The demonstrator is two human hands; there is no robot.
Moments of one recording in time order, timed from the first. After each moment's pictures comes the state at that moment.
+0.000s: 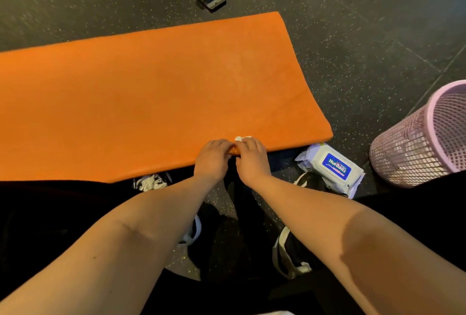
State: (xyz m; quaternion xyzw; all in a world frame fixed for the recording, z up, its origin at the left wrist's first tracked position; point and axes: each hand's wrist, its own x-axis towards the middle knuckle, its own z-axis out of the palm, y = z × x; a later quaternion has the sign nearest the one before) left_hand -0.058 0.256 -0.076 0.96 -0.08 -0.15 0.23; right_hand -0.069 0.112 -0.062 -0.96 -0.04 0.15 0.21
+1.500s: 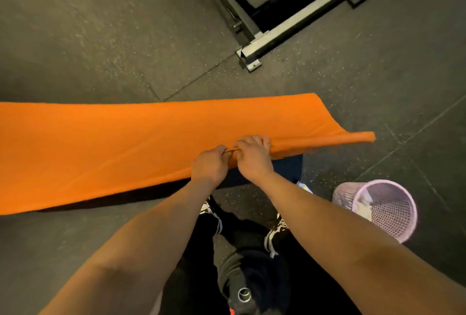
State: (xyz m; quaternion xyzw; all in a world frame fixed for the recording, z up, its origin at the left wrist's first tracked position) left_hand 0.109 0.370 0.388 0.92 0.10 -0.29 0.25; right_hand 0.138 0.225 0.399 -0.94 -0.12 0.25 0.19
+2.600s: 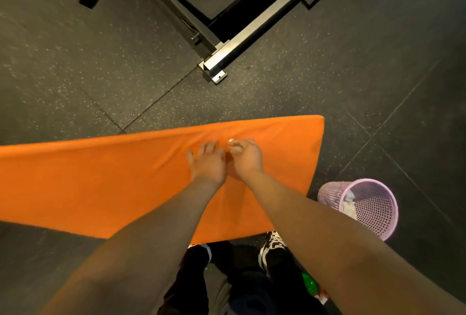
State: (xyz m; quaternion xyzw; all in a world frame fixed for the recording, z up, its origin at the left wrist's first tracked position) left_hand 0.218 0.318 0.354 0.93 0.01 -0.32 0.14; right_hand 0.230 0.206 0.355 -0.84 0.25 0.21 0.43
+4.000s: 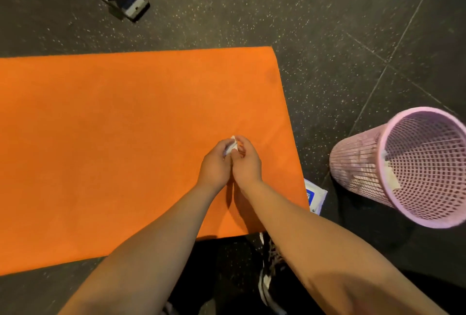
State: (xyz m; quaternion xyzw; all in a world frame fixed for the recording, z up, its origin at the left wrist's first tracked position) left_hand 0.090 0.138 -0.022 0.81 0.01 -0.31 0.49; right_hand 0.070 0.046 -0.004 -0.72 0.40 0.14 0.55
